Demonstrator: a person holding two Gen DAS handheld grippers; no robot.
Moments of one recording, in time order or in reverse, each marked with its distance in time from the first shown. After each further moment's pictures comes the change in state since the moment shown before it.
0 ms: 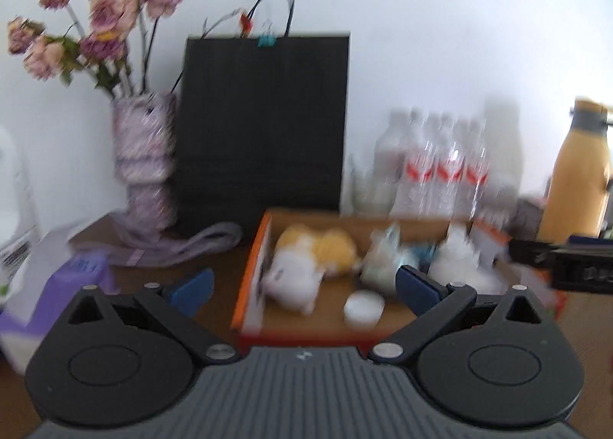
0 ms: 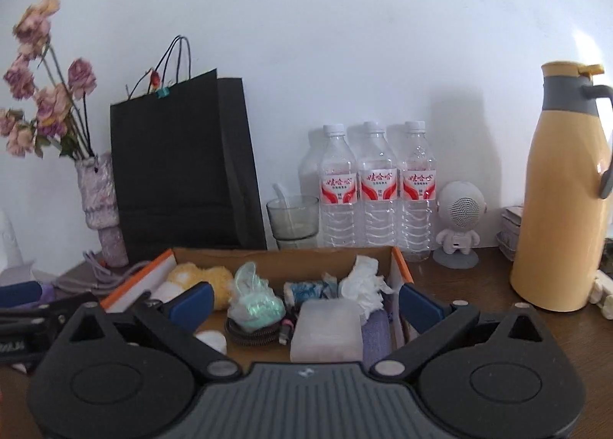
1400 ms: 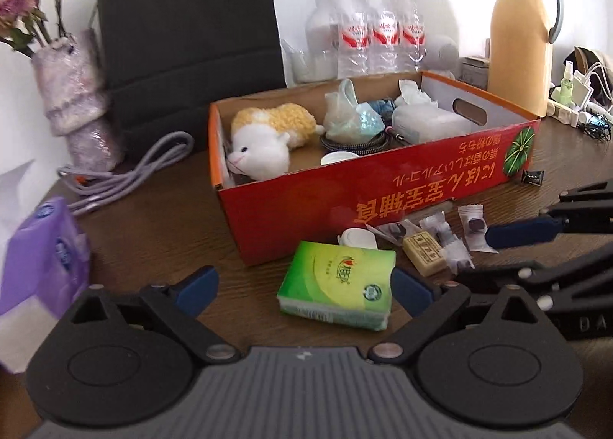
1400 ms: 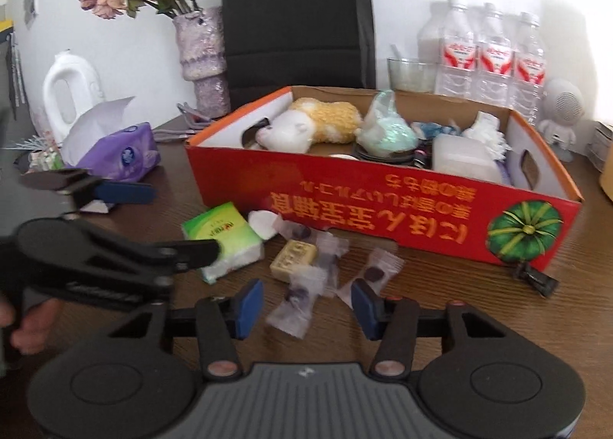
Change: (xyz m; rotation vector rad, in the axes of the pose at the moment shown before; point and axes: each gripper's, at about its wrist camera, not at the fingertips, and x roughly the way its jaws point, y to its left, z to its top) left arm 0.033 0.021 -0.040 0.258 0.230 -0.217; right arm -0.010 0.073 -0.076 -0.112 0.343 0.247
